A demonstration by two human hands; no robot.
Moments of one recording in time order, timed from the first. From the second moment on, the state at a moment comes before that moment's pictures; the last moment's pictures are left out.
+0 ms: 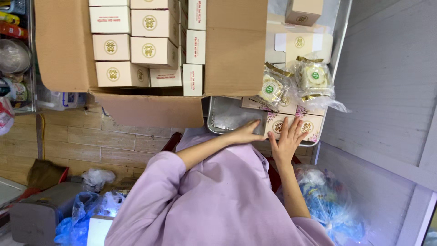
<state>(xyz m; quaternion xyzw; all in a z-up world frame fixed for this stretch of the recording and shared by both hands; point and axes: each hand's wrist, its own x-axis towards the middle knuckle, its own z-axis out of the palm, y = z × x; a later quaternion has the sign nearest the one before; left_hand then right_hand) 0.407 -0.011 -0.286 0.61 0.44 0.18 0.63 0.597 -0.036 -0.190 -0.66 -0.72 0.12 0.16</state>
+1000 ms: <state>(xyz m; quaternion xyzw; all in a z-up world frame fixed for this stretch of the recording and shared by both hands) 0.226 0.007 0.021 0.75 0.39 0.36 0.39 0.524 0.019 -0.026 -0.43 -0.63 0.58 0.30</state>
